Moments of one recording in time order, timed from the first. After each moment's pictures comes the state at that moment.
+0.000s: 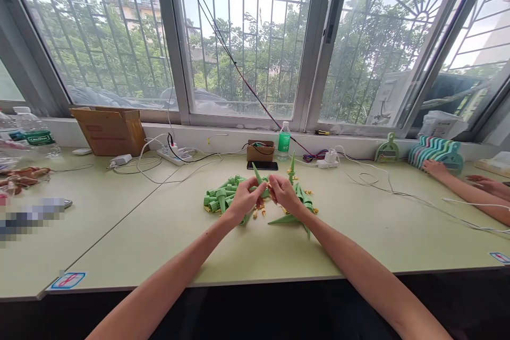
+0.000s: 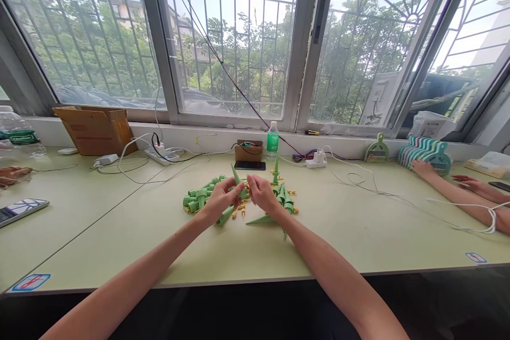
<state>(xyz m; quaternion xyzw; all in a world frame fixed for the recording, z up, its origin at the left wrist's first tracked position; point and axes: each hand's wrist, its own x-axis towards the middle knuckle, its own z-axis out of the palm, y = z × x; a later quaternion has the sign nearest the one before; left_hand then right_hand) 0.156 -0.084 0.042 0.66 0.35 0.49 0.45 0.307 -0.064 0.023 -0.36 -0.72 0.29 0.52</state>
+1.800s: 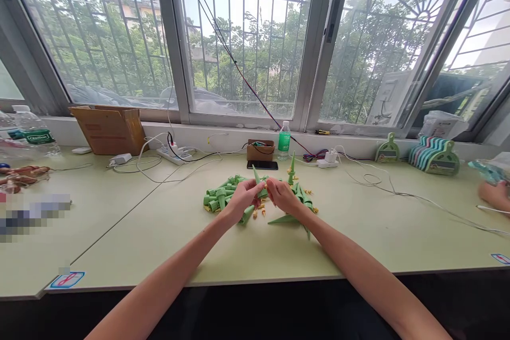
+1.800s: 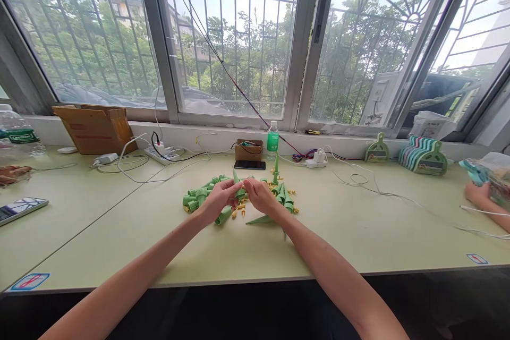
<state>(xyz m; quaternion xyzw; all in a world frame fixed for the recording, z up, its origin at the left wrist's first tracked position) 0.151 -0.083 0.046 0.61 0.36 0.46 0.54 0.311 -0.065 0.023 -0.38 -0.80 0.15 0.44</state>
